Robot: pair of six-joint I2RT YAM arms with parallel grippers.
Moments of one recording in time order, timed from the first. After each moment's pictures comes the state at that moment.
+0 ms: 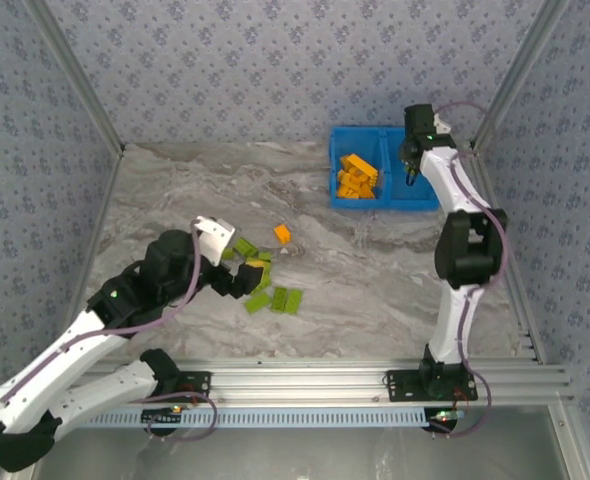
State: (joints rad) left arm -0.82 0.75 0.93 -0.64 -0.05 -0.16; right arm 0.07 2.10 1.93 -0.73 0.34 0.58
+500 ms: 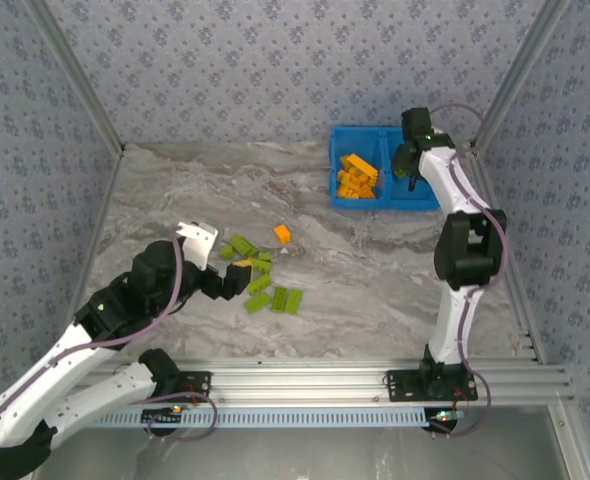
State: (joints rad) left arm -0.82 0.70 0.90 -0.67 -0.17 -0.22; right arm 0.11 1.97 1.80 -0.81 0.32 0.44
